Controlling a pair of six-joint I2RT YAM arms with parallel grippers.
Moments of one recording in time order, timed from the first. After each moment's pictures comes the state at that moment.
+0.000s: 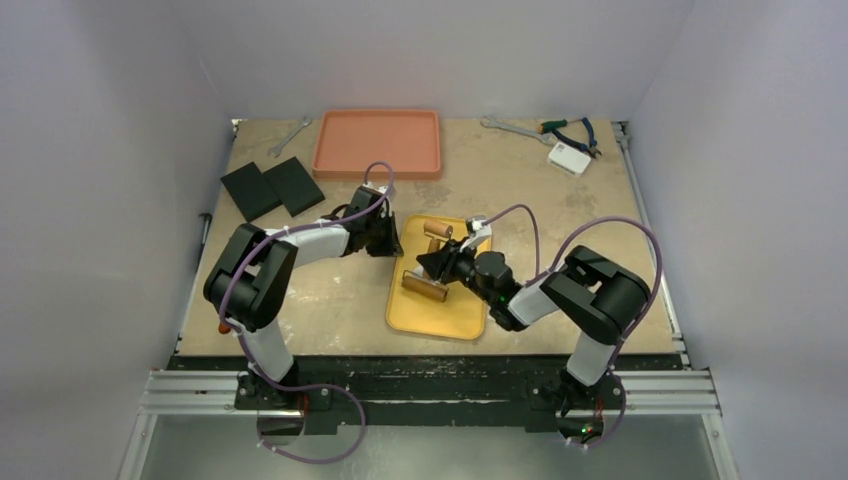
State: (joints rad) left arm -0.48 1.78 0.96 -0.10 0.17 -0.51; right arm 0.79 1.76 0.44 1.15 0.07 0.65
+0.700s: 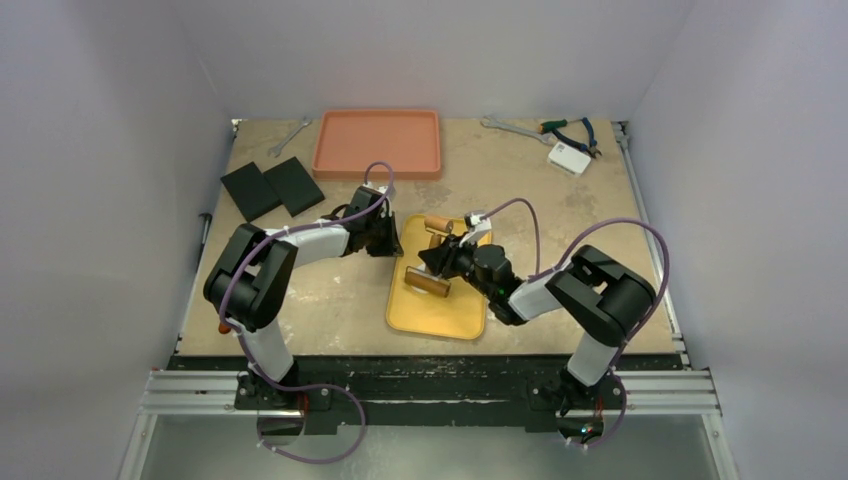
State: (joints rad) left arm -0.48 1.78 0.96 -0.10 0.17 -0.51; right arm 0.76 1.72 0.48 1.03 0.05 0.61
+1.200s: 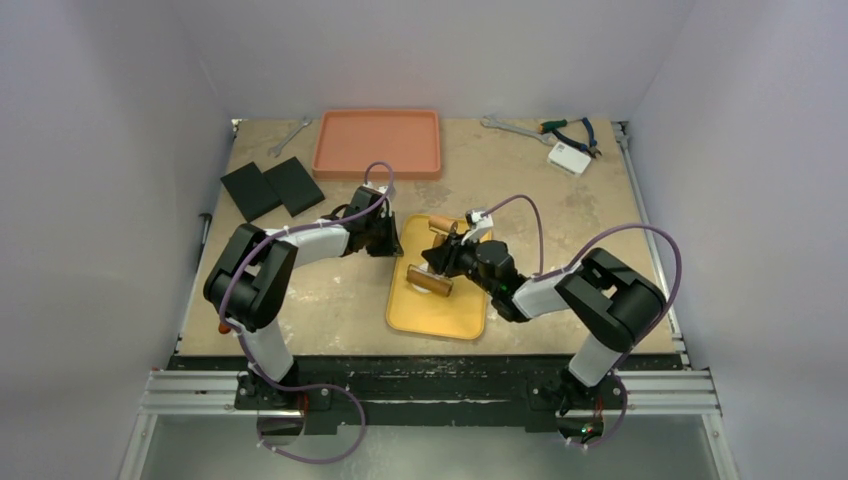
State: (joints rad) left arm -0.48 1.78 0.96 -0.10 0.17 -0.51; right arm 0.74 1.69 0.48 0.99 0.05 0.60
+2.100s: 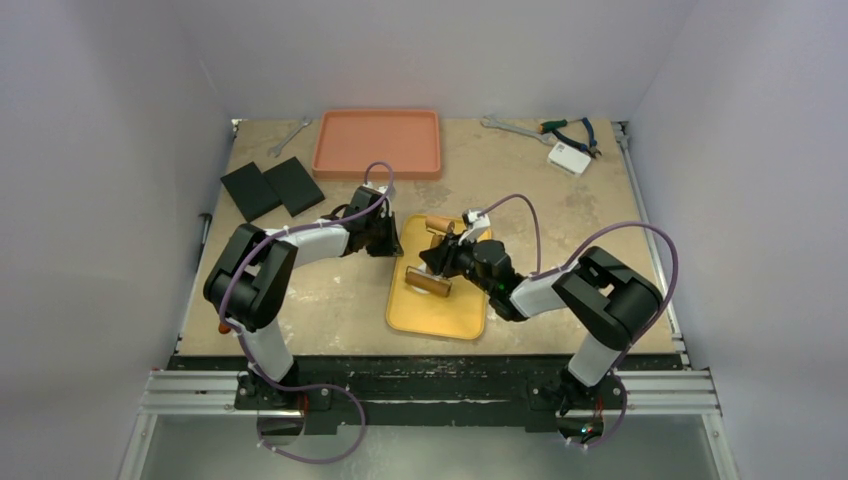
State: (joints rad) left arm -0.47 1.78 0.96 -0.10 0.18 -0.51; right arm 0.74 1.70 0.50 0.95 0.04 0.59
